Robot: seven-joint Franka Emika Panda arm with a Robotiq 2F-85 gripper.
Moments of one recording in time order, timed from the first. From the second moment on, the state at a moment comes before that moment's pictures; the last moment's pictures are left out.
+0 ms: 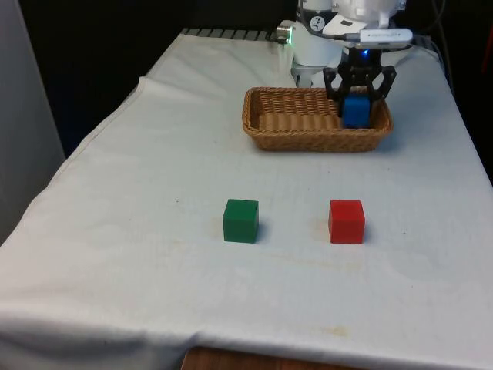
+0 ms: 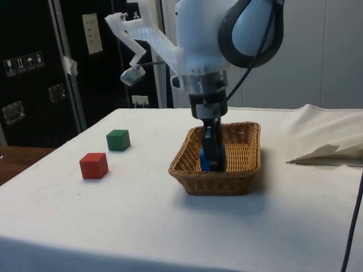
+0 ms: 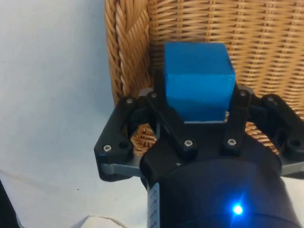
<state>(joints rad) 0.32 0.10 -0.09 -2.65 0.03 2.70 0.06</state>
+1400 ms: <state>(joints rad) 0.32 -0.05 -0.05 -2.55 0.03 2.50 0.11</state>
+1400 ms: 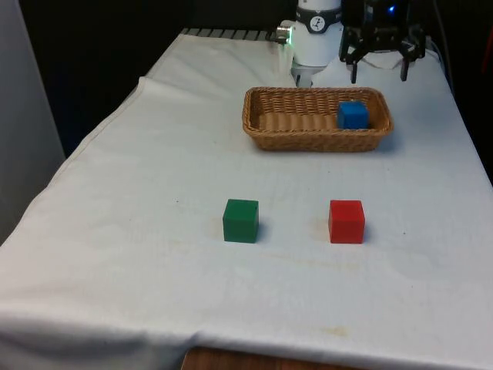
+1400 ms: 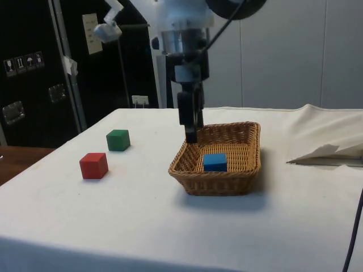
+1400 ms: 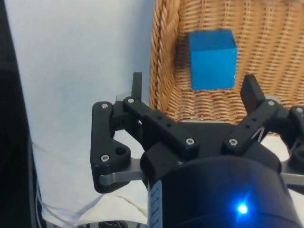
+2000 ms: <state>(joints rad) 0.32 0.07 -0.02 -2.36 0.03 2.45 0.12</state>
